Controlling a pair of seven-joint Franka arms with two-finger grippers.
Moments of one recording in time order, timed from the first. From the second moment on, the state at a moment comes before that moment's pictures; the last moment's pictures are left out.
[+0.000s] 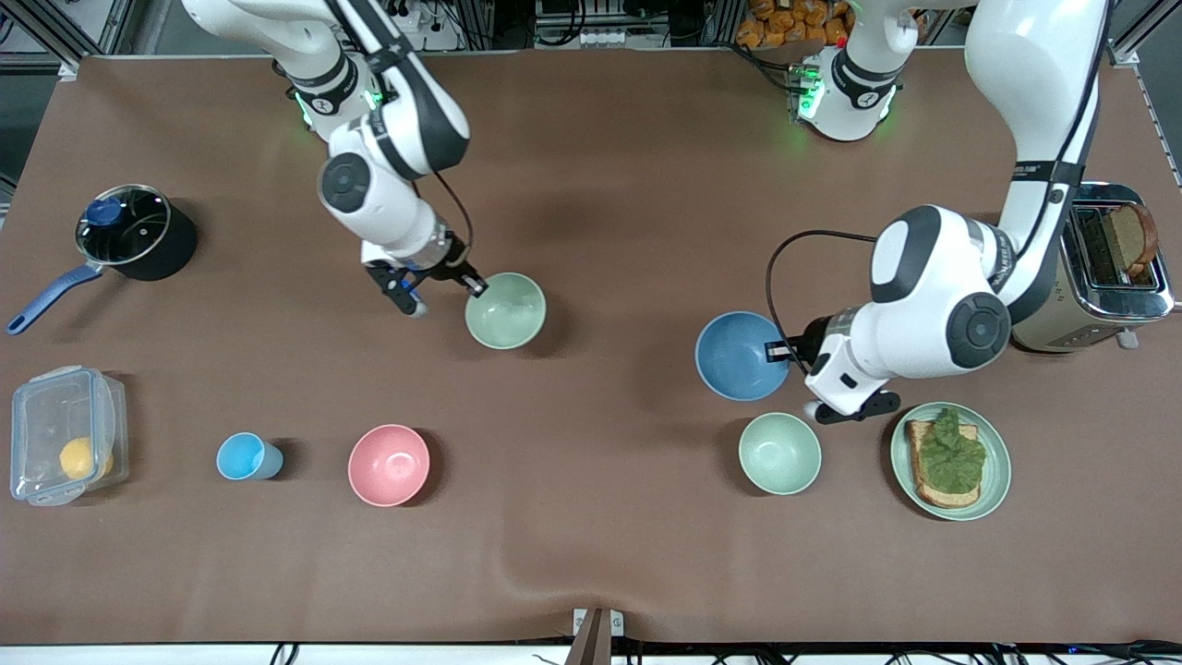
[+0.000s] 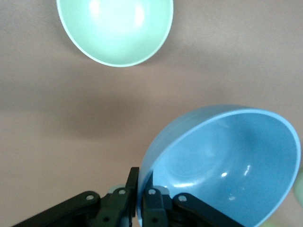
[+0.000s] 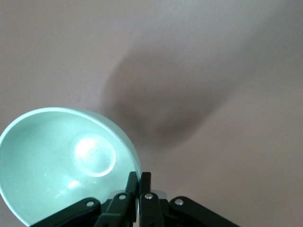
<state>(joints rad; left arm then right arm) -0.05 0.48 -0.32 -1.59 -0.19 1.90 -0.44 0.65 0.21 -0.05 -2.23 0.41 2.50 1.13</state>
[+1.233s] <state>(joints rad) -0.11 0.51 -0.33 -1.60 -0.19 1.90 -0.47 0.90 0.53 -0.09 -1.95 0.27 2.54 1.61</state>
